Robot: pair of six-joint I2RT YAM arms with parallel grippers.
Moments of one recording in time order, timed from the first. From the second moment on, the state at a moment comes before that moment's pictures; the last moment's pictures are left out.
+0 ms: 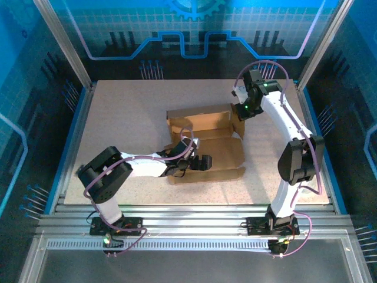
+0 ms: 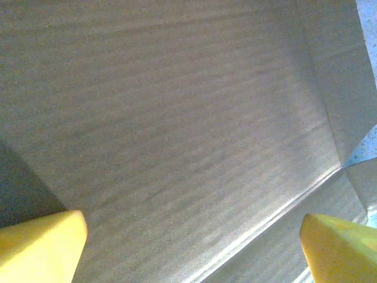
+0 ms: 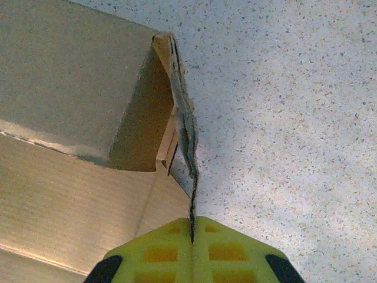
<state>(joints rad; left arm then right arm) -0.79 1.74 0.82 0.11 0.07 -0.70 0.21 1.84 1.77 -1.14 -0.03 -0.18</state>
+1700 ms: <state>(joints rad) -0.55 1.33 1.25 -0.49 0.34 -0.57 0.39 1.80 1.52 -0.74 -0.16 -0.09</state>
